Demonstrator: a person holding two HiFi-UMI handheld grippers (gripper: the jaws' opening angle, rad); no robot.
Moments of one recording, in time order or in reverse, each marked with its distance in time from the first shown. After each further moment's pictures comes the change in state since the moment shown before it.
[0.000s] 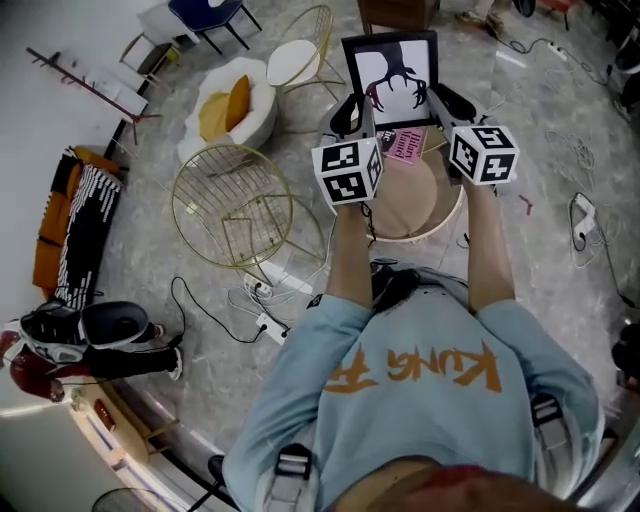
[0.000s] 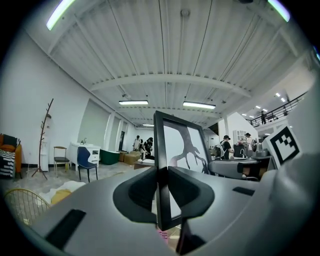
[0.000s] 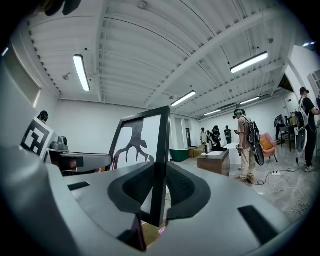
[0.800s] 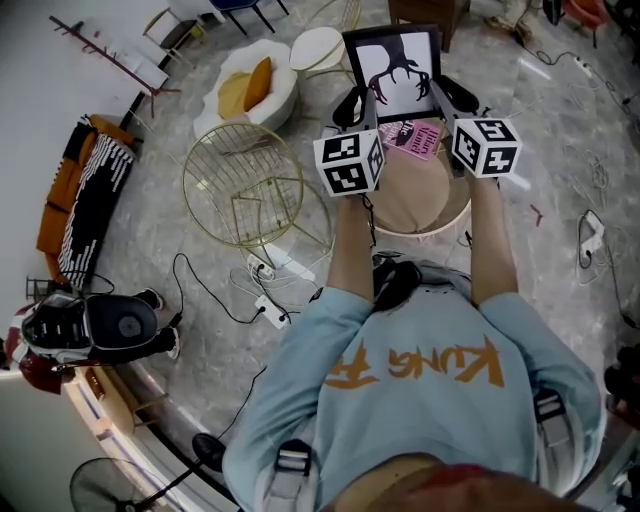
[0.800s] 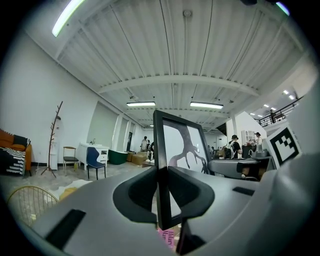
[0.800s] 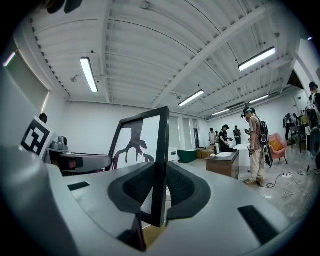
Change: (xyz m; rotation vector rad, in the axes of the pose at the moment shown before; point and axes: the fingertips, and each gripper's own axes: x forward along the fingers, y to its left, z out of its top) left arm -0.017 0.027 -0.003 -0.018 -0.008 0.091; right arm 0.022 0.026 0.000 -0.023 -0.008 0.091
